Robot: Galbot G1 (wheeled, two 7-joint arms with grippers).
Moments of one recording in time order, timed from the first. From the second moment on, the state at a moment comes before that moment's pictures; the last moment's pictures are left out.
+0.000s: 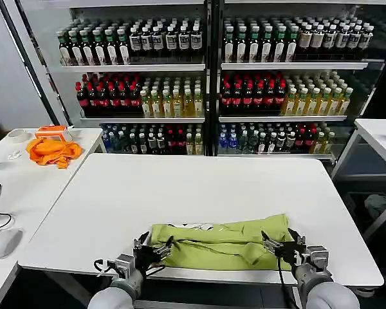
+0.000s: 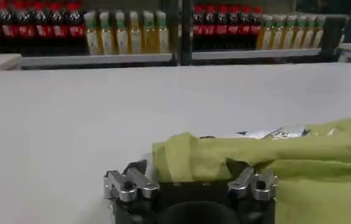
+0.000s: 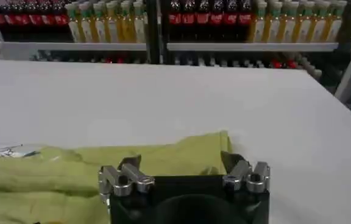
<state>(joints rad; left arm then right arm) 1.32 -1.17 -0.20 -1.94 -0.43 0.40 -0.22 -1.44 1.01 0.47 2.13 0.62 -0.56 0.30</state>
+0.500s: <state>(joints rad) 1.37 -1.22 -0.22 -1.95 -0.48 0.39 -0.21 -1.46 1.02 0.47 2.16 0.62 -0.56 0.30</state>
